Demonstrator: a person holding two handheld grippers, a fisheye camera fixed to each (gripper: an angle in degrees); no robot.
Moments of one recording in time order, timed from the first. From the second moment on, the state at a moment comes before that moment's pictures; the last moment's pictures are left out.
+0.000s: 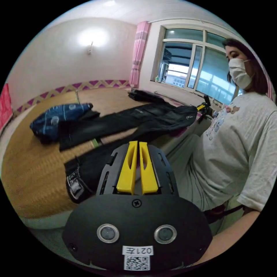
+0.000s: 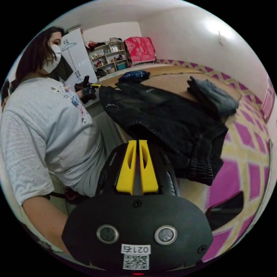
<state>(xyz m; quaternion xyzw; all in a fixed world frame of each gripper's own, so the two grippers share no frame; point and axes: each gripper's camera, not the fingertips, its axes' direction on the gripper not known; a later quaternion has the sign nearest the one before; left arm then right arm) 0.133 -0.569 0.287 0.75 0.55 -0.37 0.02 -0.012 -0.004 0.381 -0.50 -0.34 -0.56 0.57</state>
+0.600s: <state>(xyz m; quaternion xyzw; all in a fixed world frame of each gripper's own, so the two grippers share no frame) 0.128 -0.667 0.369 0.49 0.71 -0.50 0.07 0.007 0.004 0.459 -0.48 -0.26 -0.53 0.65</state>
